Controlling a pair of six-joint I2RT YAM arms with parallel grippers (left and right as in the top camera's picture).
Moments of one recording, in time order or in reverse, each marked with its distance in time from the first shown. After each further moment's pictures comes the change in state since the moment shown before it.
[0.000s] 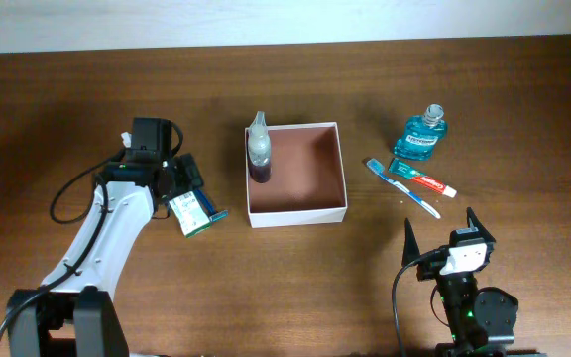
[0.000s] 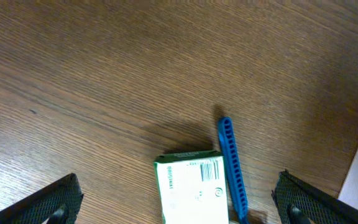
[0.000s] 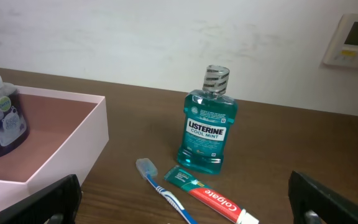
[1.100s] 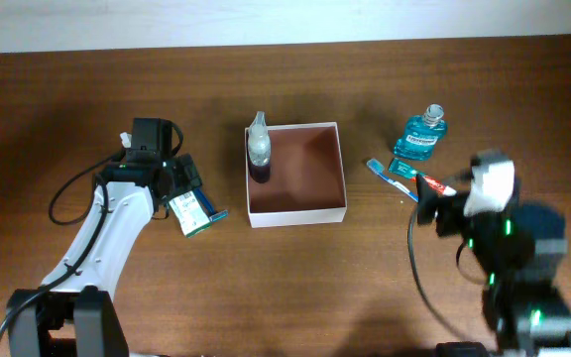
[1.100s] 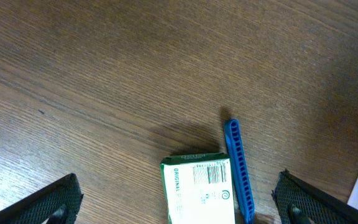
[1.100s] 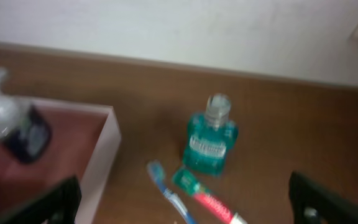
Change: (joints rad) left arm 0.000 0.000 -0.002 0.000 -0.022 0.000; right arm 0.000 0.760 0.780 -0.378 -0.022 -0.005
